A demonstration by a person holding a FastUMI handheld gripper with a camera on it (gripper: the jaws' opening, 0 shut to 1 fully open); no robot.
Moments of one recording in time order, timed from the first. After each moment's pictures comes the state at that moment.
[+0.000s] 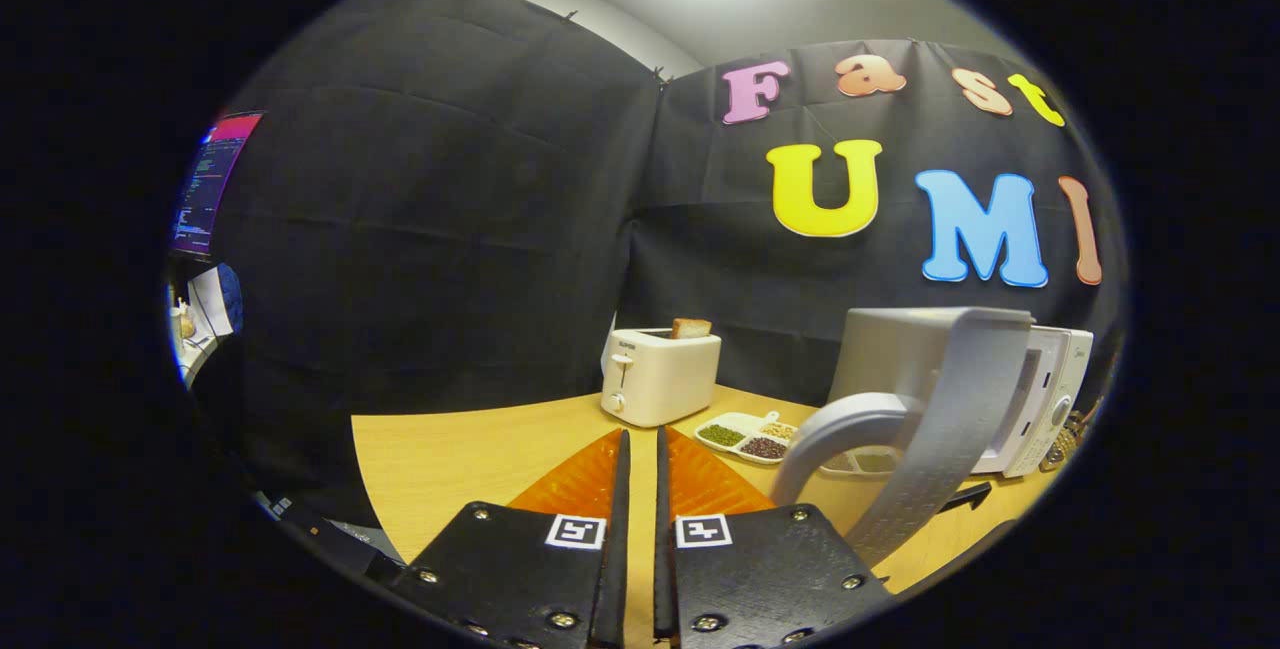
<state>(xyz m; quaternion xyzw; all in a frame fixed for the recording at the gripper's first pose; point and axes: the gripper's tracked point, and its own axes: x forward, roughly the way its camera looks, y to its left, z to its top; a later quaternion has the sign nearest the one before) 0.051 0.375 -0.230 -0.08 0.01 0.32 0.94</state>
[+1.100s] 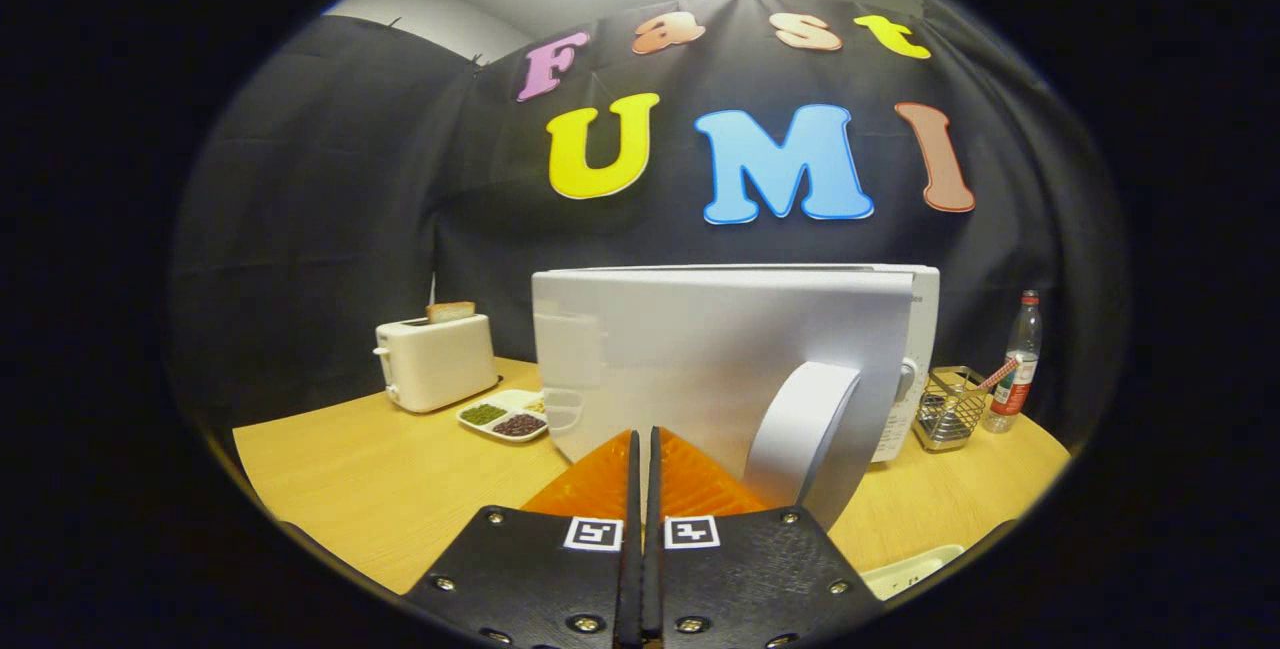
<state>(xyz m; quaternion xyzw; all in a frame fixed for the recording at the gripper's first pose) 0.185 0.123 -0.222 -0.02 0.07 0.11 0.99</state>
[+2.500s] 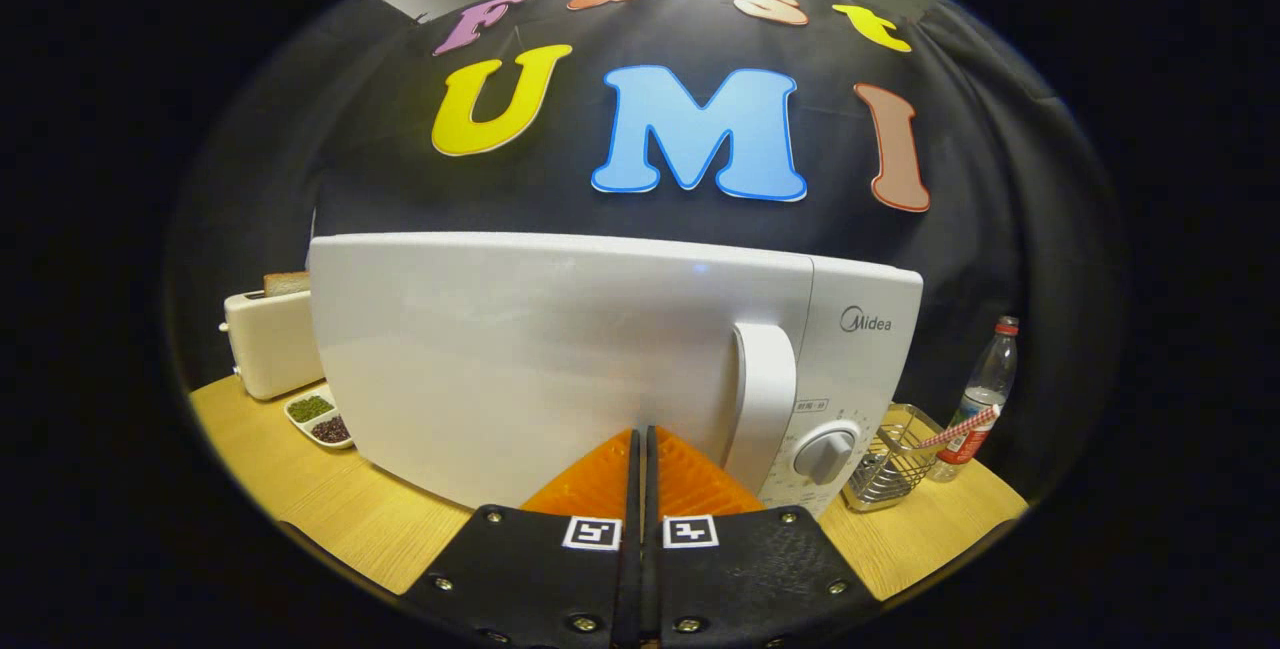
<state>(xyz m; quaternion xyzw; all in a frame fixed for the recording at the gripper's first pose) 0.310 0.036 -0.231 -0.07 0.10 0.01 0.99</state>
